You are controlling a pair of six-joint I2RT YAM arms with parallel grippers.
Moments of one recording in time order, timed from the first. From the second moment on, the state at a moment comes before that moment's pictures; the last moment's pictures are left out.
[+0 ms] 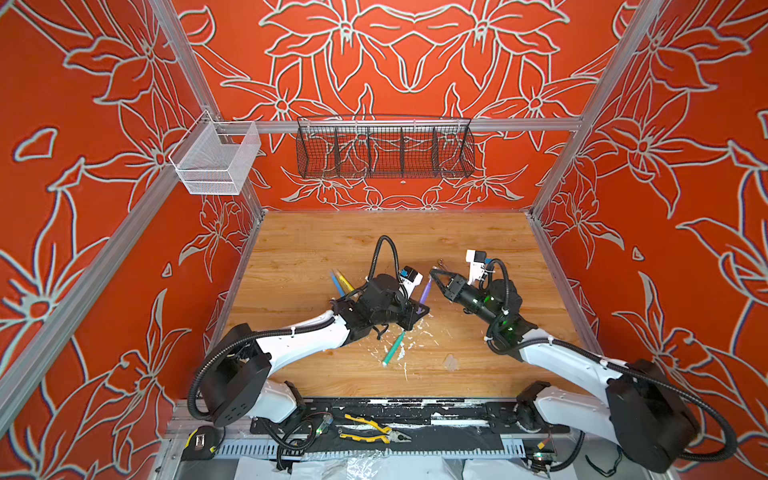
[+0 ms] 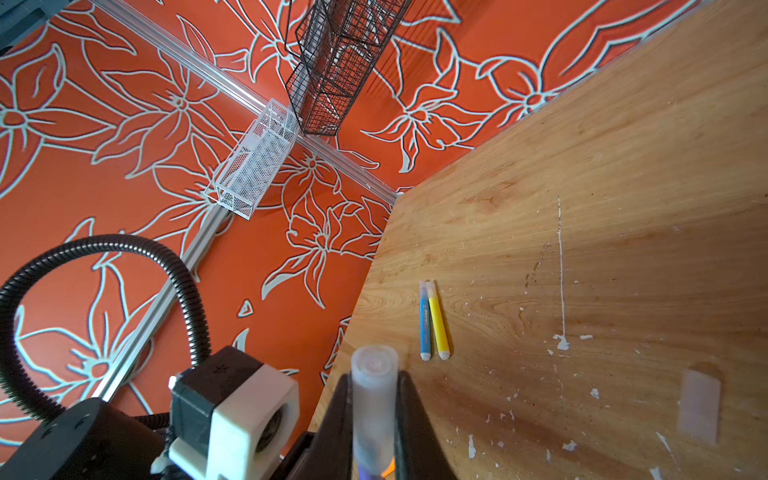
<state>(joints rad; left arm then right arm) -0.79 1.42 0.82 0.07 0.29 -0.41 0.53 1.16 0.45 0.69 -0.28 0.98</state>
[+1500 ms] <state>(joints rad) -0.79 1.37 0.81 0.10 0.30 -0.37 0.57 0.93 0.43 0.51 -0.16 0.90</state>
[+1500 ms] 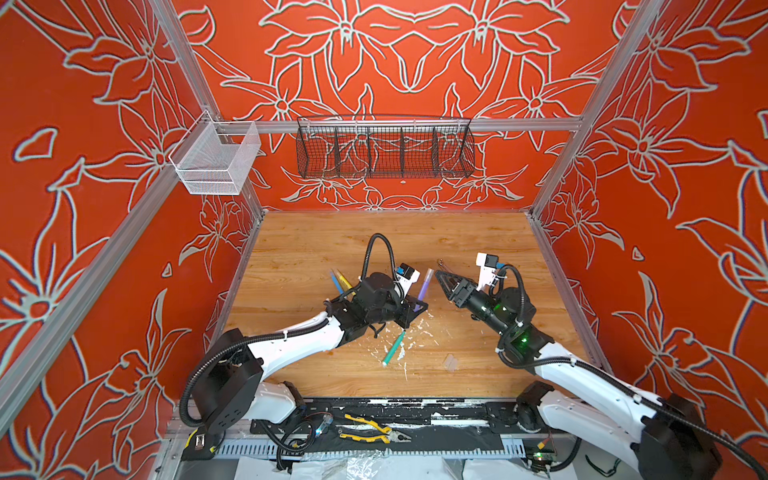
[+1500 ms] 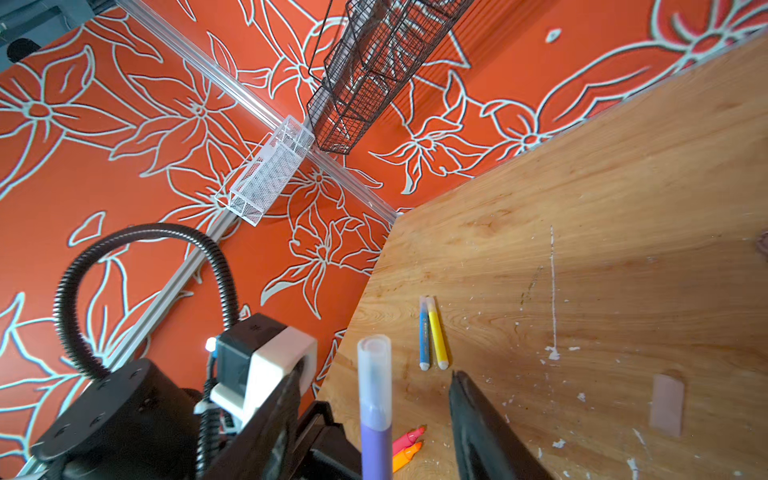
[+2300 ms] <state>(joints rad) -0.83 1.44 0.89 0.02 0.25 -0.32 0.56 0.94 0.46 0.38 -0.15 0.84</state>
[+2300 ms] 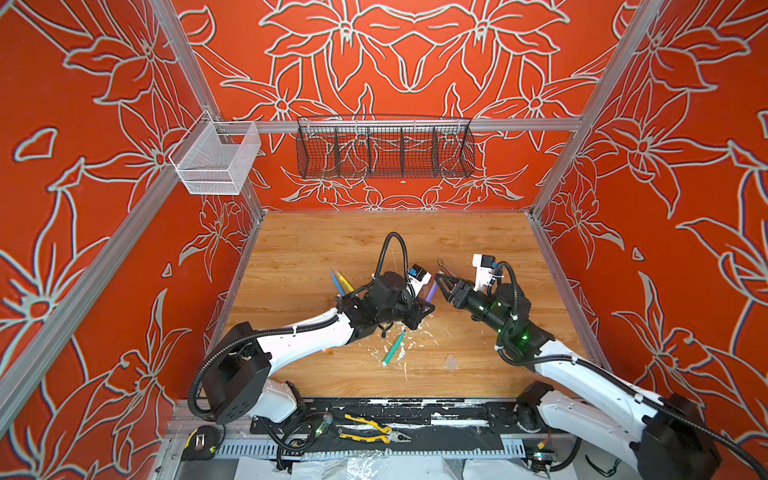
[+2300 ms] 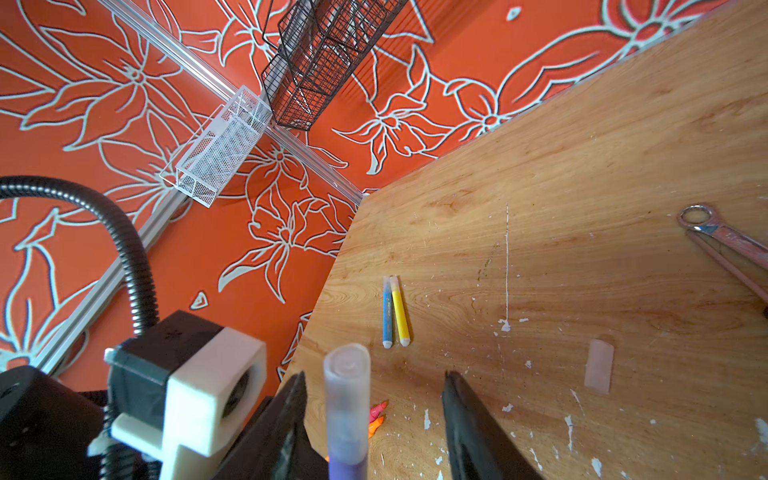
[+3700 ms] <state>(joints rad) -0.87 1.49 0.93 -0.01 0.29 -0.28 0.53 0.94 0.52 0.24 -0.14 0.80</state>
